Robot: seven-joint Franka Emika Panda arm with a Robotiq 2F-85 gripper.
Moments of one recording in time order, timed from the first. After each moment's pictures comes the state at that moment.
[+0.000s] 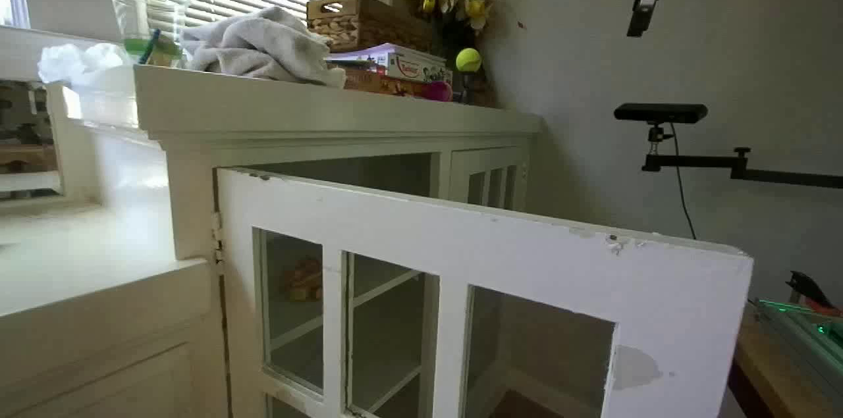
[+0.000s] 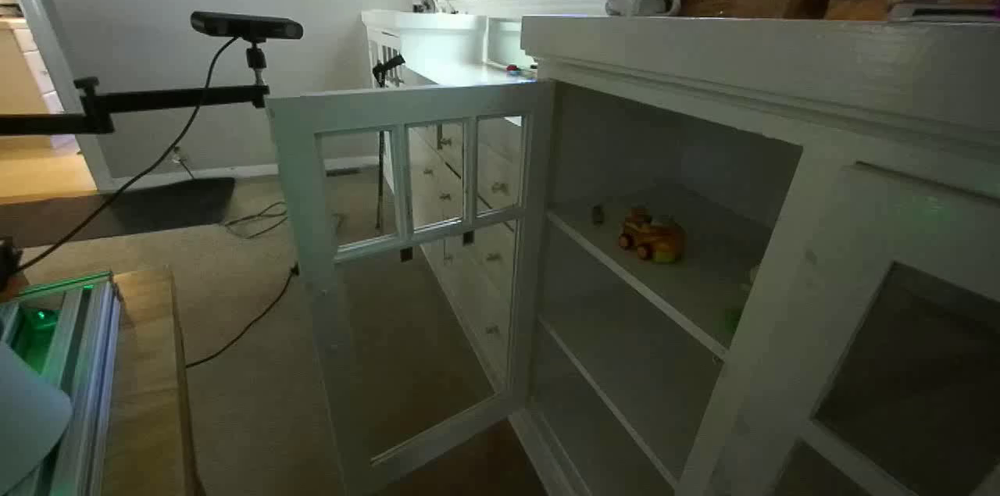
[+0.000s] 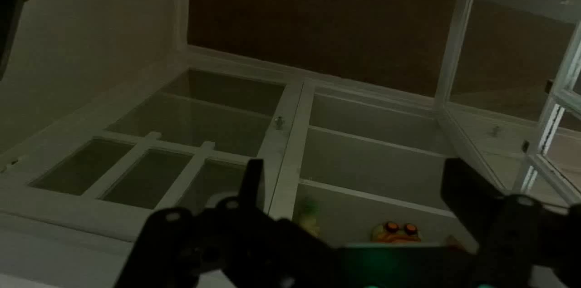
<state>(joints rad) -0.17 -0.80 -0.17 -2.44 -0.24 1.83 -0.21</state>
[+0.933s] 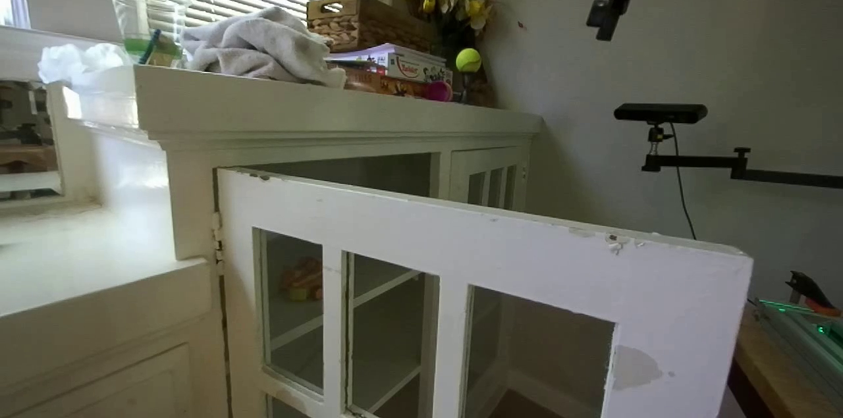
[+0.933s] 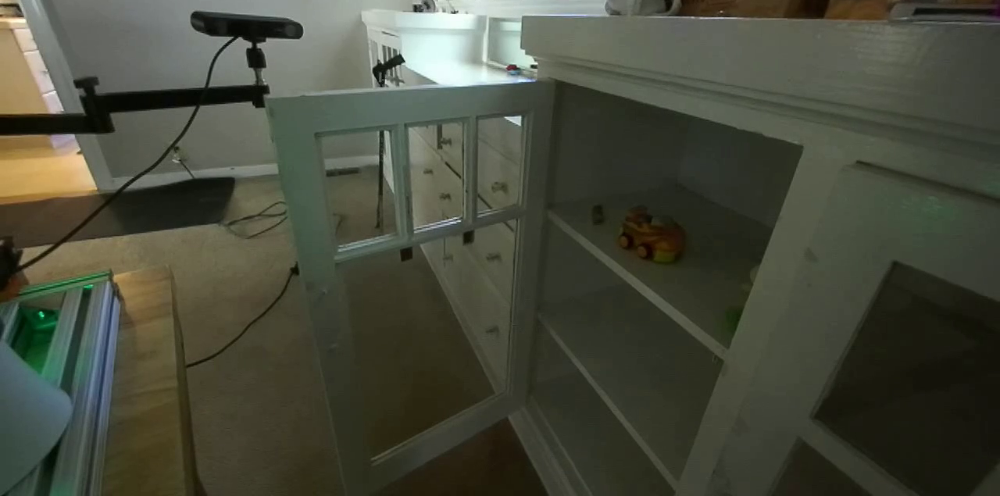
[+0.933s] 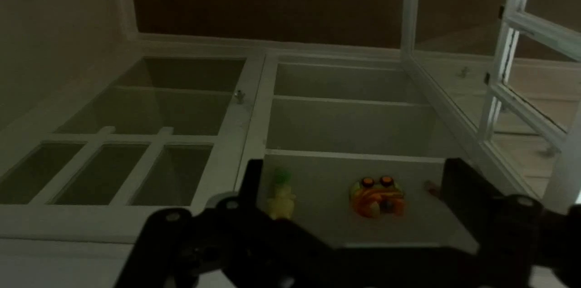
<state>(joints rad) -0.11 -0.73 -0.11 -2.45 -0.12 1.95 0.00</state>
